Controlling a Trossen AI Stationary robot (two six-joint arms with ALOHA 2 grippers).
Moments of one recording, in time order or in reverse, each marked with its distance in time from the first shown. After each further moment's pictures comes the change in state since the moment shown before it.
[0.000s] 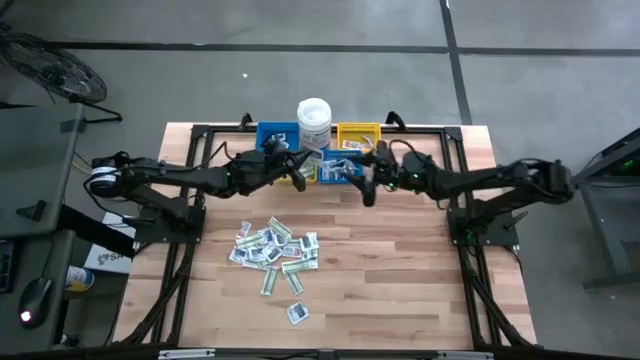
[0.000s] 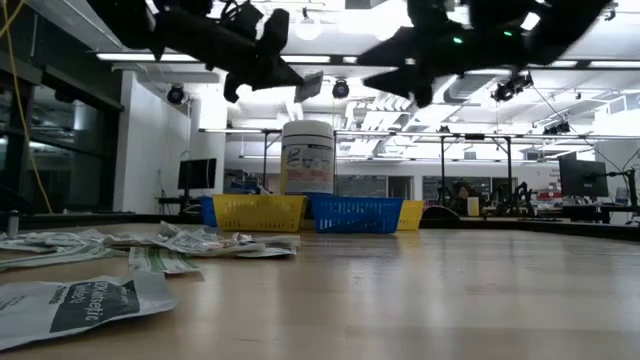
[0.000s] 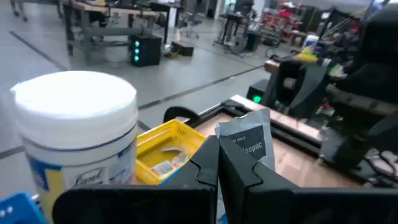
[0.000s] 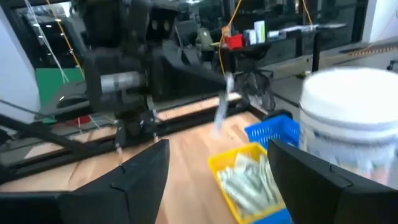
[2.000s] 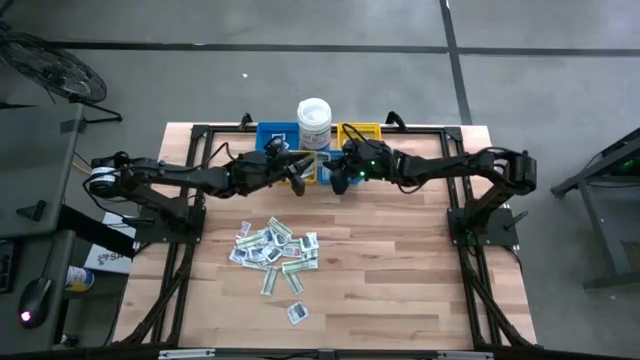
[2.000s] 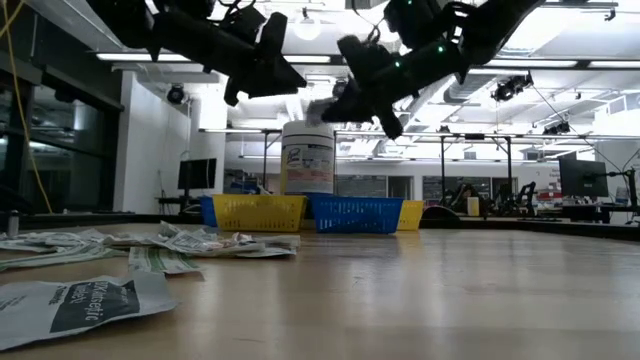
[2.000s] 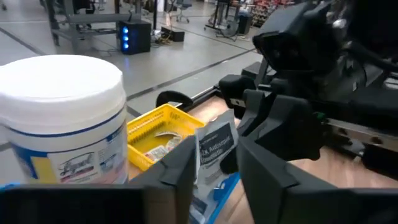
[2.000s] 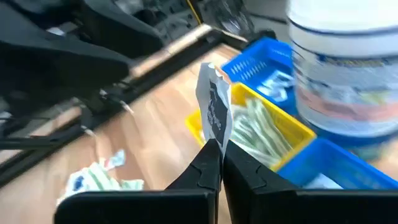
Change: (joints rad) left arm 0.000 -0.007 -0.001 -0.071 0.052 0.007; right arm -0.061 0.287 0.317 -0.345 0.002 0.264
